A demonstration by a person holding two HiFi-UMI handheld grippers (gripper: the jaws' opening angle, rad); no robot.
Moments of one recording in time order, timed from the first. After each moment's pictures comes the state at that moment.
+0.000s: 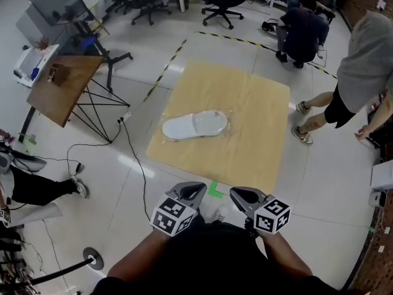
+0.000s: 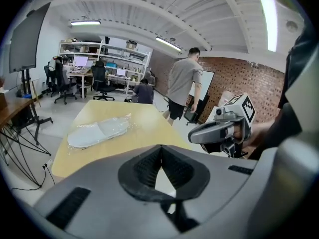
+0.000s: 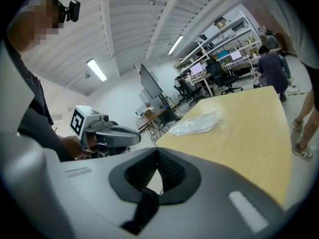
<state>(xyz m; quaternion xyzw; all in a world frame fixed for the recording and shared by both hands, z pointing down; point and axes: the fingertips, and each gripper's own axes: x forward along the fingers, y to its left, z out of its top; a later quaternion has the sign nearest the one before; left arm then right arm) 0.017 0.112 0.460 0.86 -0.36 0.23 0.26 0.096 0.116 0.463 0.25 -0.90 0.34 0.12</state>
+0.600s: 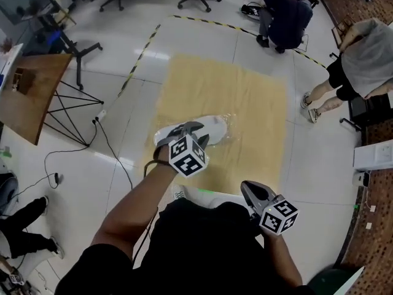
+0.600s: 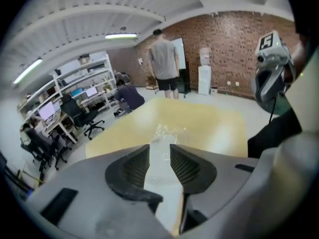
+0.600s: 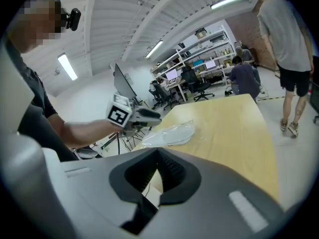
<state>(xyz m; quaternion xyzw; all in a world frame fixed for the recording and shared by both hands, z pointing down) -0.015 -0.123 0.543 0.88 -0.25 0.41 0.02 0.092 0.035 0.484 0.41 -0.83 0.35 0.14</state>
